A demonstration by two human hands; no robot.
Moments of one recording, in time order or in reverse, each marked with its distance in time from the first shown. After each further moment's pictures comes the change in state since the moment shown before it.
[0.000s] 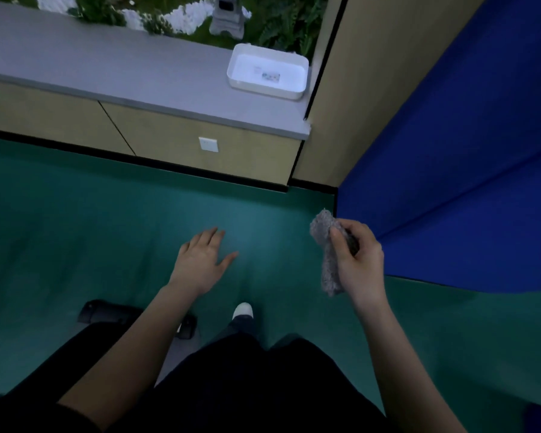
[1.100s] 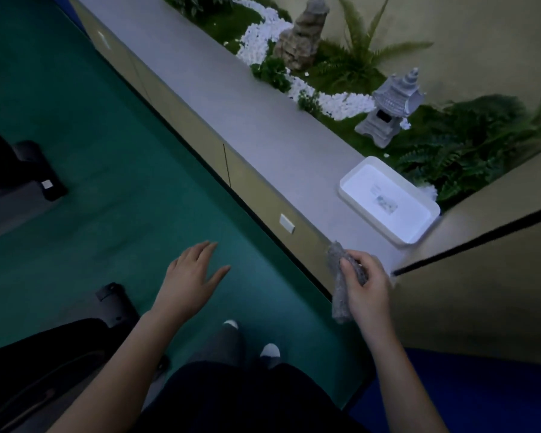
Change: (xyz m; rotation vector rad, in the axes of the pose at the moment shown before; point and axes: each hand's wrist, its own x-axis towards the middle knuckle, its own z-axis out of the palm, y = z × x) left_hand 0.190 -0.034 -0.130 -0.288 0.378 -0.593; right_hand 0.379 -0.071 0.157 -0.001 -0.586 -0.236
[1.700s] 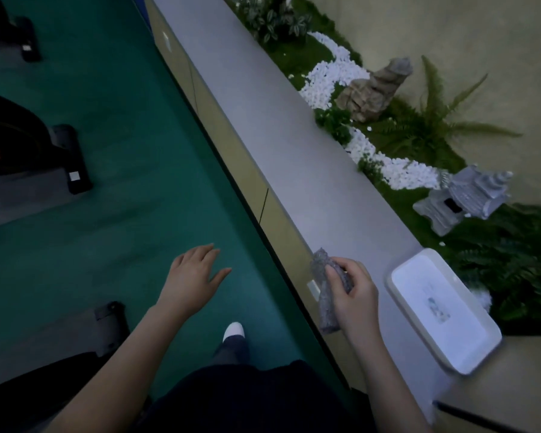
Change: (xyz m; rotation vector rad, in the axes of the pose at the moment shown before) left_hand 0.194 -0.125 -0.067 -0.006 0.060 -0.148; right_hand 0.182 -0.122 0.187 -0.063 -0.206 -0.150
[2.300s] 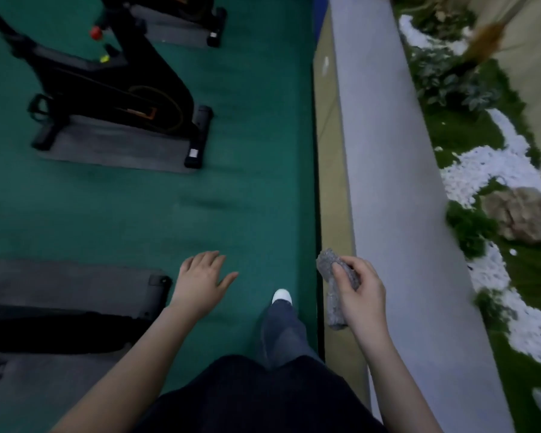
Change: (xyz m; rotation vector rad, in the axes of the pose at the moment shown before) left_hand 0.083 -0.111 -0.036 -0.060 0.053 -0.571; right_hand 0.199 -0.088 0.175 -0.035 -0.522 -0.246
